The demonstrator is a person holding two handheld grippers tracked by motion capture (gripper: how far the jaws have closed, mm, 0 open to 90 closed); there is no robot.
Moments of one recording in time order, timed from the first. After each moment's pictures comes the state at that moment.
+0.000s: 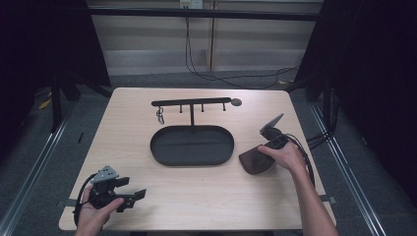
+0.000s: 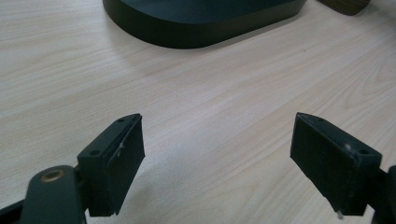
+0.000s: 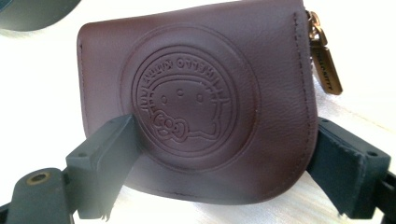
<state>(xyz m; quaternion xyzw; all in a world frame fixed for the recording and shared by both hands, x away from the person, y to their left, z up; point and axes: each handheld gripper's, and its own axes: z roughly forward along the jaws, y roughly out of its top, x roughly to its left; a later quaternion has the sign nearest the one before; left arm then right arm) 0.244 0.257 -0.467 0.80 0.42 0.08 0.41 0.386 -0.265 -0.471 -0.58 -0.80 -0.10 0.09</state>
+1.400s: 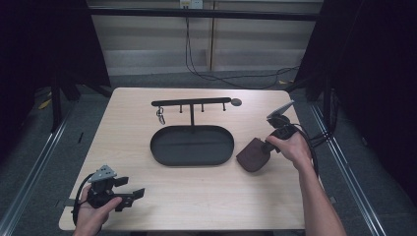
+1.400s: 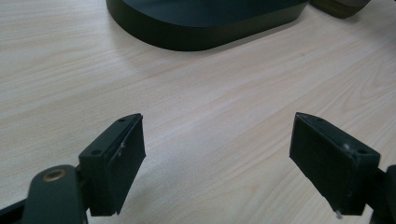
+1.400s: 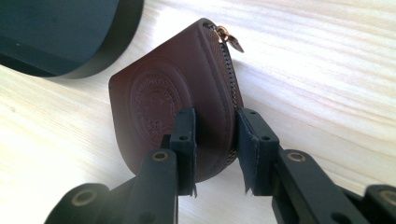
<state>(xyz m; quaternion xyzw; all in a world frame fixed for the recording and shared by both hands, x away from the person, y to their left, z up) 0.245 0.261 -0.466 0.80 0.43 0.07 0.42 0.384 -0.269 -0.417 -0.60 -0.78 -0.14 0.03</state>
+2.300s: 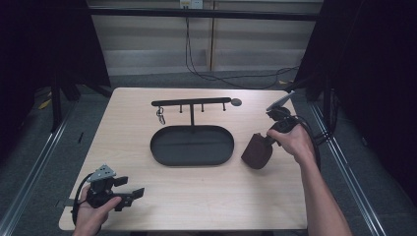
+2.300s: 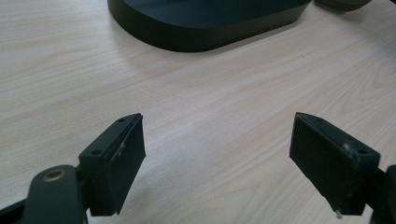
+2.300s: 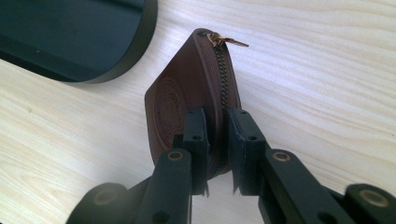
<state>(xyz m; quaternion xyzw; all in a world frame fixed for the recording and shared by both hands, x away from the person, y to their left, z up) 0.246 0.262 -0.466 0.80 0.43 0.07 0.42 0.384 -0.259 -0.383 -0.59 -0.79 -0.13 0.00</state>
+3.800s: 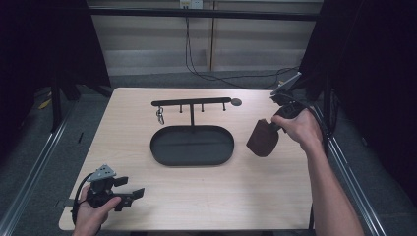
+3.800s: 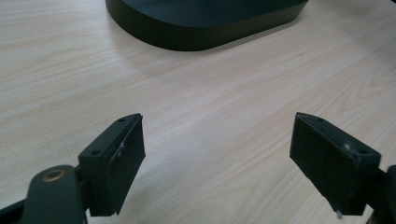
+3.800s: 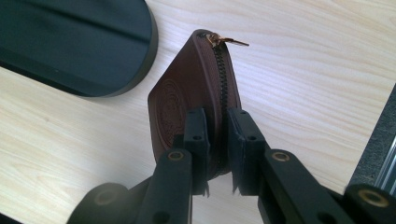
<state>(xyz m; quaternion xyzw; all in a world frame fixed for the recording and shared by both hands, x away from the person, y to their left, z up) 0.246 0.263 -0.465 0.80 0.43 0.07 0.42 0.387 -0.255 -0.323 -0.59 -0.79 -0.13 -0.05</state>
